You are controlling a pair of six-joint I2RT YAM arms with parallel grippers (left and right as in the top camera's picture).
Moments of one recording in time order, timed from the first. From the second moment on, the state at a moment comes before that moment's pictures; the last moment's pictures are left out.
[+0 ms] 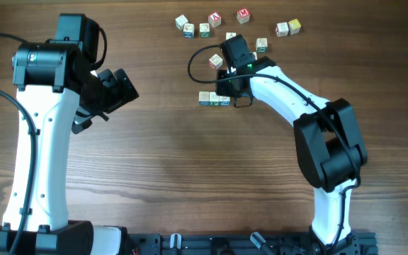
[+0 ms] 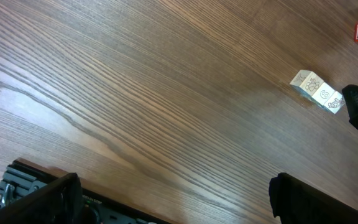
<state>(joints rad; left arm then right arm) -0.08 1.57 1.79 -1.63 -0.02 -0.63 0.46 2.13 1.53 -0.56 -0.04 0.50</state>
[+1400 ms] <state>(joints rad) -0.08 1.57 1.79 -1.63 -0.02 -0.63 0.46 2.13 1.53 -0.70 0.10 0.71</state>
